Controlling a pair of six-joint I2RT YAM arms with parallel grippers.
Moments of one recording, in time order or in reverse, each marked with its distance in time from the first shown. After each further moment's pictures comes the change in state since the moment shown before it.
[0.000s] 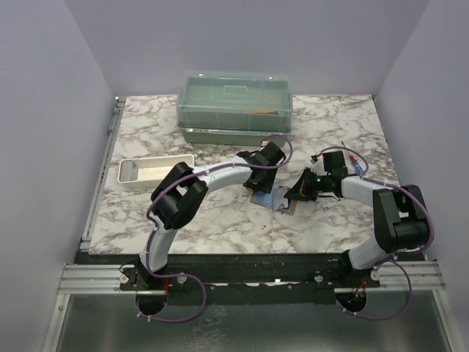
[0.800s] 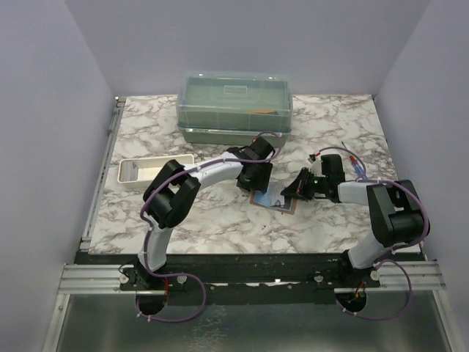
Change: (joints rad) left arm 0.061 -0.045 -0.049 -0.002 0.142 -0.001; right arm 0.020 0.068 -0.072 0.283 0.003 0.020
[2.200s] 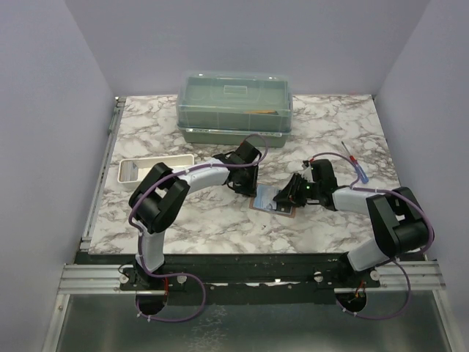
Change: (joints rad) left arm 0.055 -0.116 -0.221 0.163 0.137 -0.079; right arm 0.143 -0.092 -0.062 -0.006 0.142 0.143
